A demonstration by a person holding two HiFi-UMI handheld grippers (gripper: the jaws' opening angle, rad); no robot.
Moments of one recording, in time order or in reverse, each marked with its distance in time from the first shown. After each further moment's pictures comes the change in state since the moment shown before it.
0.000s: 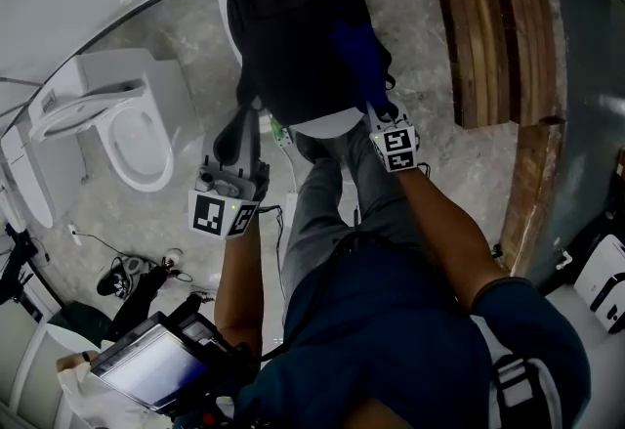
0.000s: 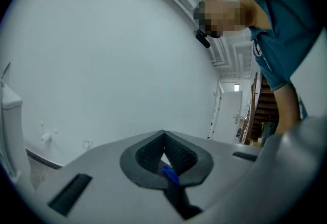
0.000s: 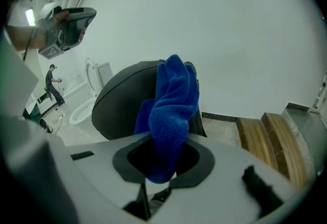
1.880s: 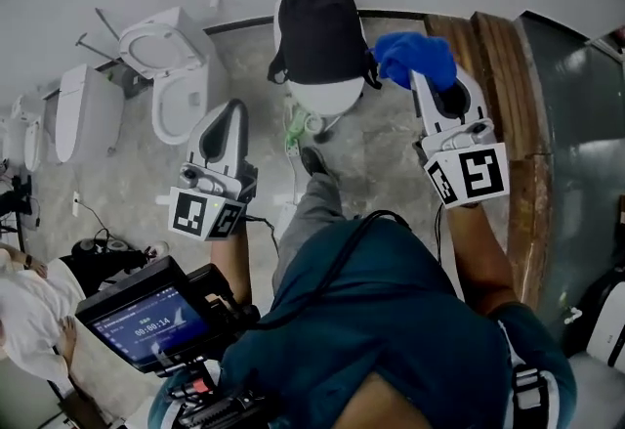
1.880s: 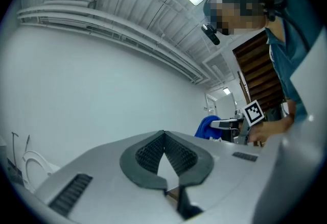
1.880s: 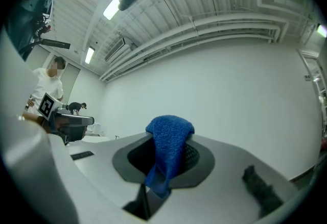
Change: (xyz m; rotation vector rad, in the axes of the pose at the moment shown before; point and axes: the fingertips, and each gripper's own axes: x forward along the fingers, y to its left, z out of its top) left arm -0.290 -0.294 0.184 0.258 -0.311 0.050; right arm -0.564 0.122 0.250 -0.260 -0.862 0.032
